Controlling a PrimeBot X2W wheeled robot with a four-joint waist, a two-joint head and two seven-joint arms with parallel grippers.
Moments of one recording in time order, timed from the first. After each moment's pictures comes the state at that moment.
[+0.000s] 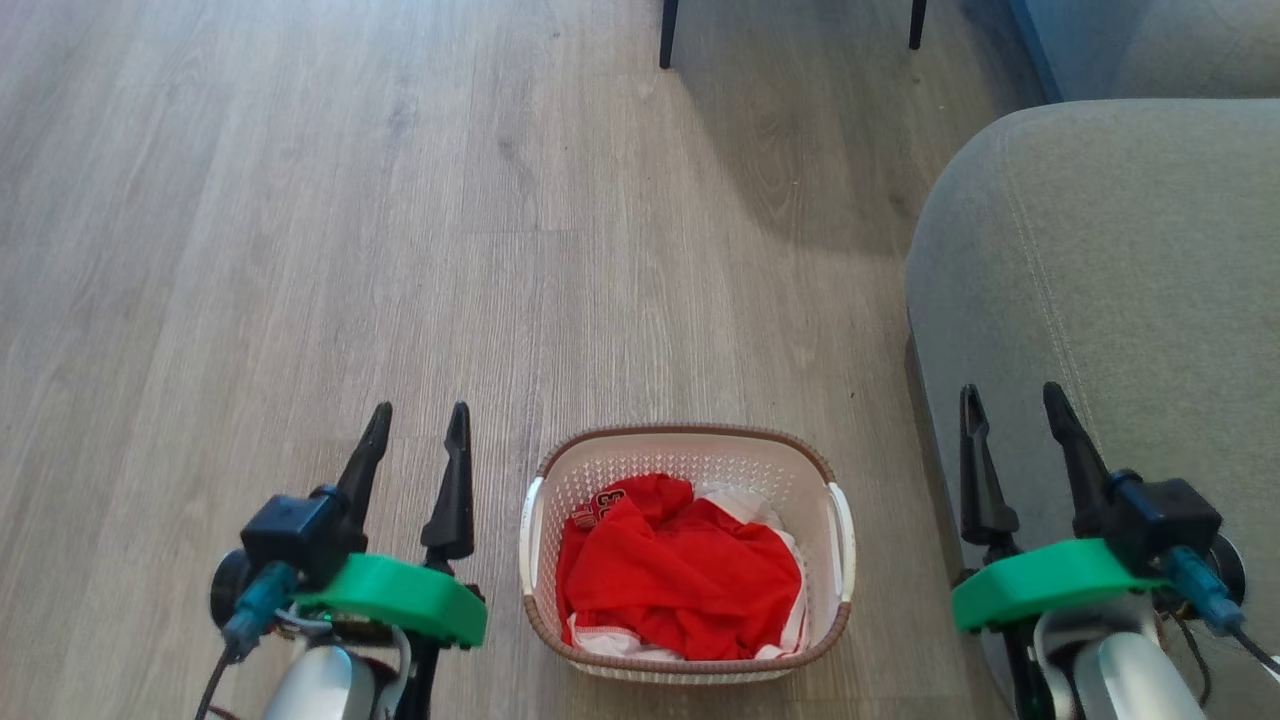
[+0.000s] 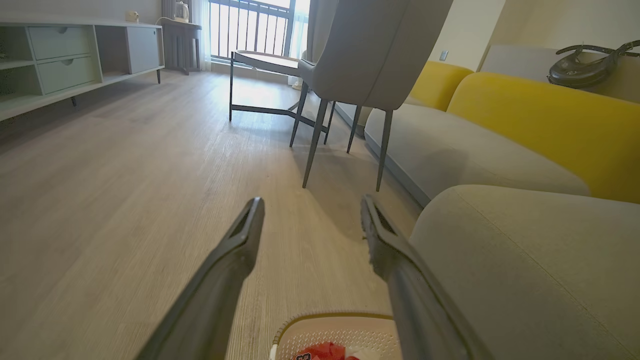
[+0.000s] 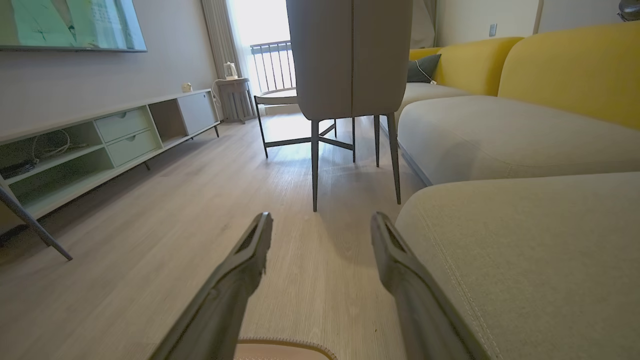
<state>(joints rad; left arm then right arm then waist) -0.04 0.05 -0.23 0.14 -0.29 -0.04 -0.26 -0.01 -0.05 0.09 0.05 0.22 0.12 -0.25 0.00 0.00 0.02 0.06</state>
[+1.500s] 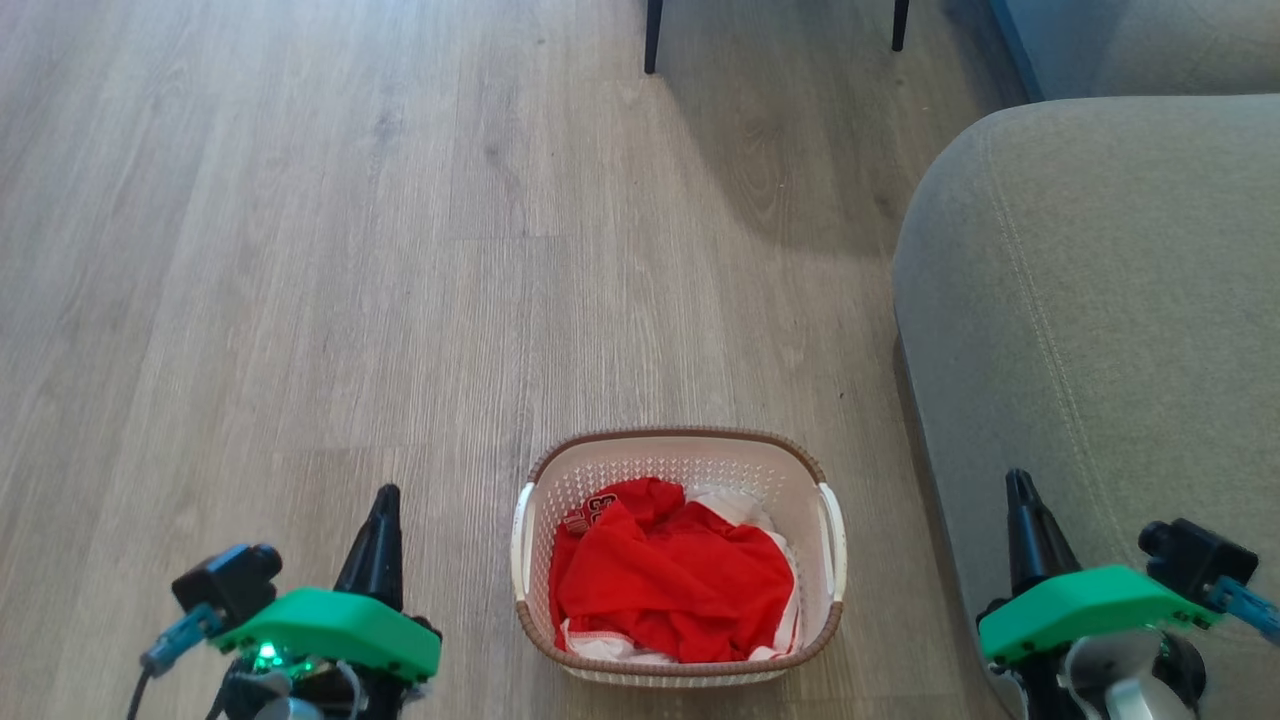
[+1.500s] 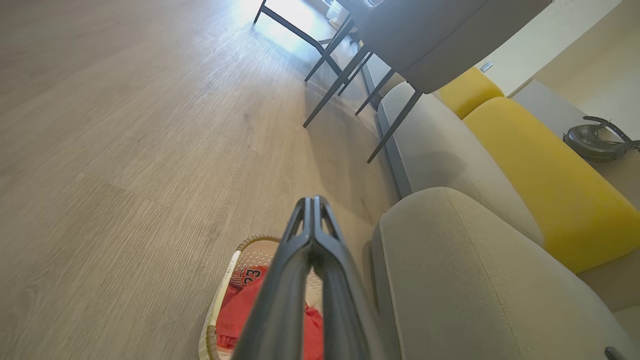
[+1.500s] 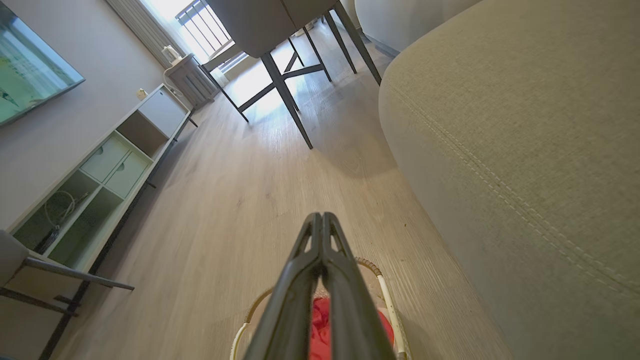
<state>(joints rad) 0.02 0.06 -0.18 0.25 -0.72 -0.06 -0.17 0.03 -0.05 0.06 0.18 0.66 0.12 -0.17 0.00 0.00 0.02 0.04</state>
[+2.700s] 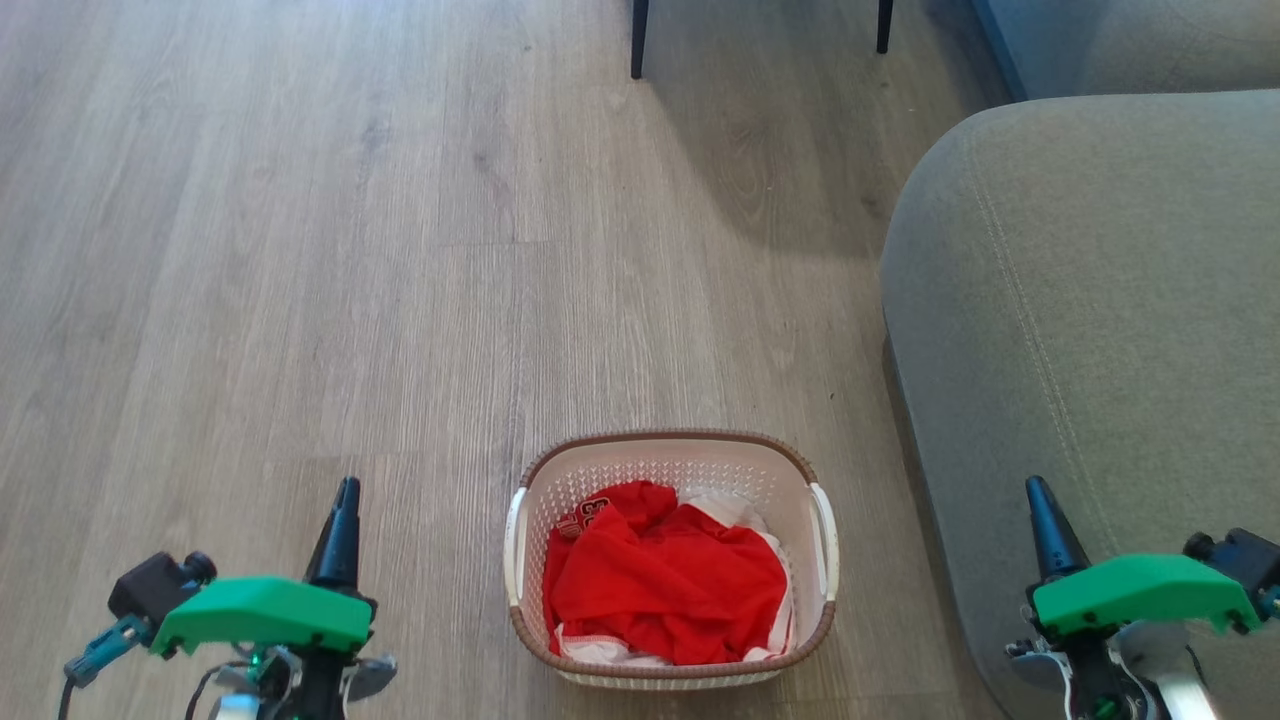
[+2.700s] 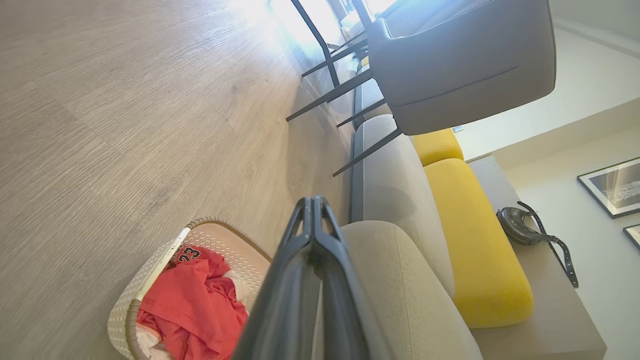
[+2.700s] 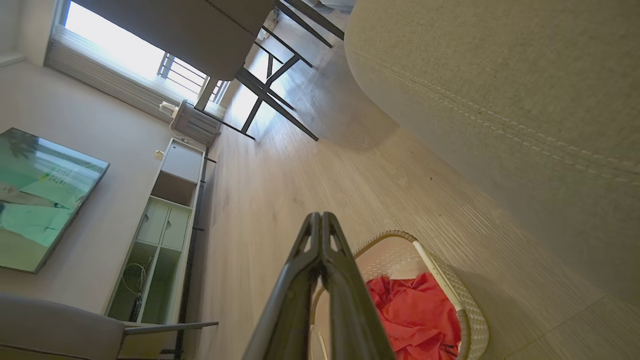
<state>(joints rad) 0.00 0.06 -0.09 0.25 -1.10 -0.09 -0.06 0.00 -0.06 0.00 0.22 1.07 0.12 -0.07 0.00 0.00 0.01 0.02</state>
